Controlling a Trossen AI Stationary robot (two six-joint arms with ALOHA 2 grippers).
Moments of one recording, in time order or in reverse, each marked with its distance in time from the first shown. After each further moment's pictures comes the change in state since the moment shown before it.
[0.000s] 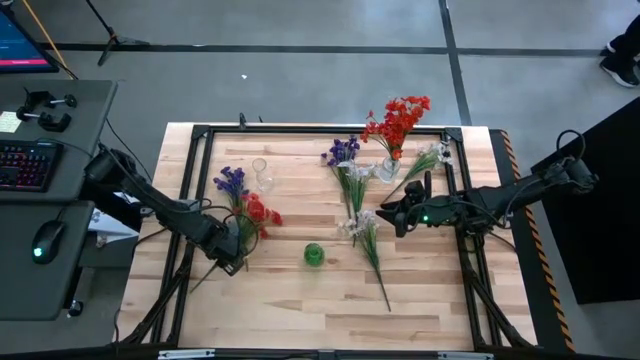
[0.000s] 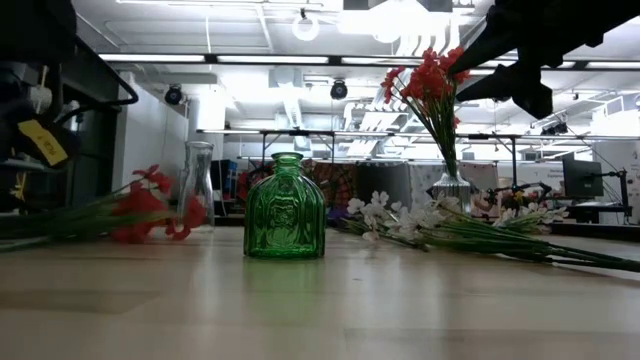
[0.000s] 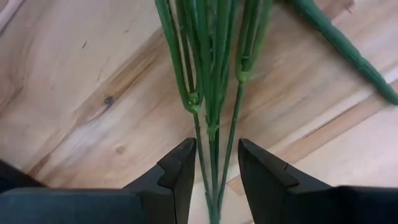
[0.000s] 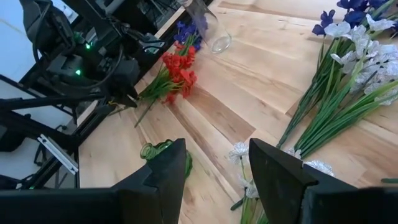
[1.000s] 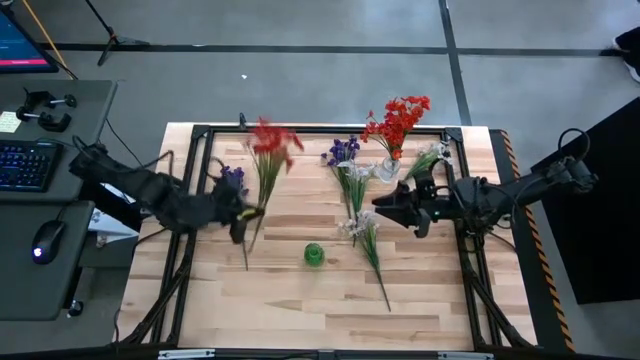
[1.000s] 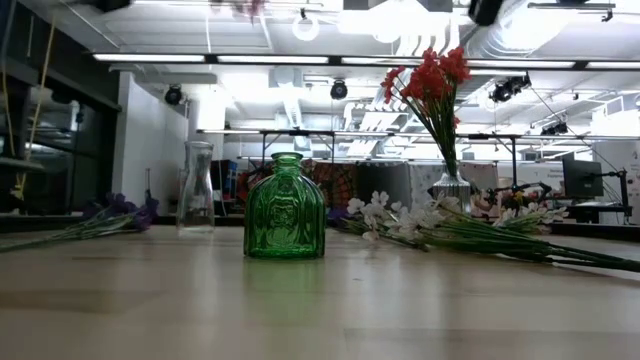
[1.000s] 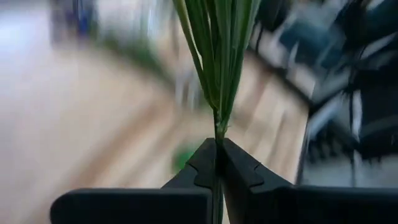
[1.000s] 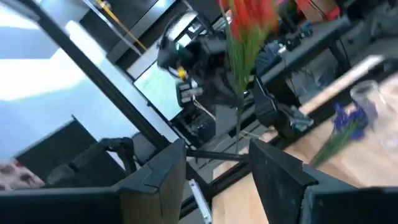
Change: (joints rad) left arm 0.077 -0.317 0.549 0.085 -0.703 0.465; right arm 0.000 0.024 0.095 0.557 -0.228 -0.239
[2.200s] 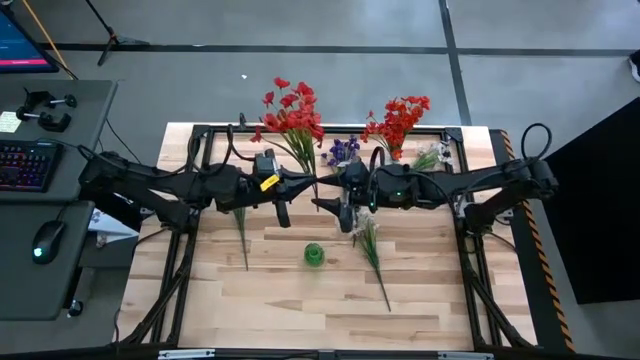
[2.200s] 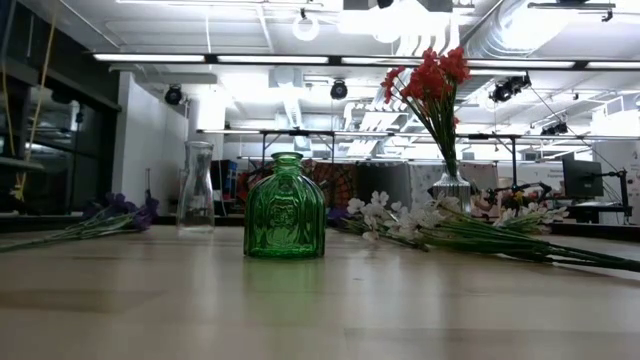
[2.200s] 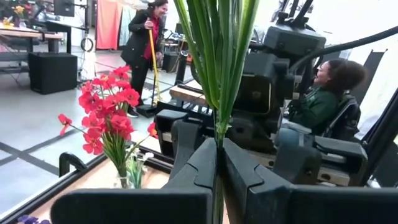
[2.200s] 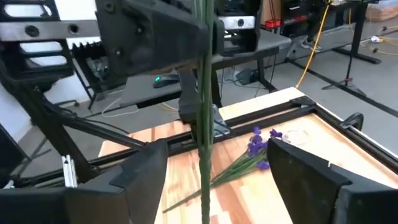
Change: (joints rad) left arm 0.247 0.261 0.035 0.882 0.100 0.725; right arm -0.145 0.551 0.624 -0.385 0.030 -0.420
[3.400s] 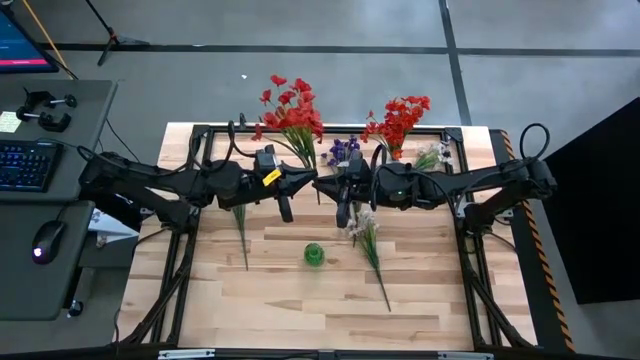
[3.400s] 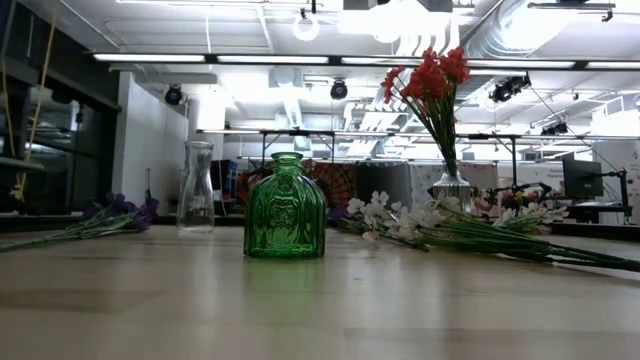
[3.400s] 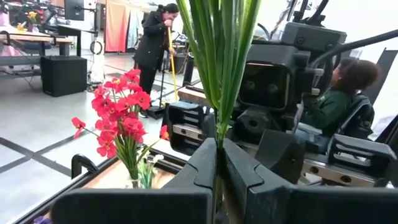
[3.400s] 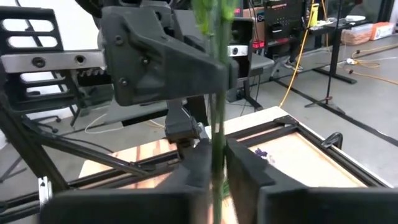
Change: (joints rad) left arm 0.025 0.004 0.000 0.001 -0.001 0.011; right arm -0.002 0.007 0.000 0.076 0.074 -0.049
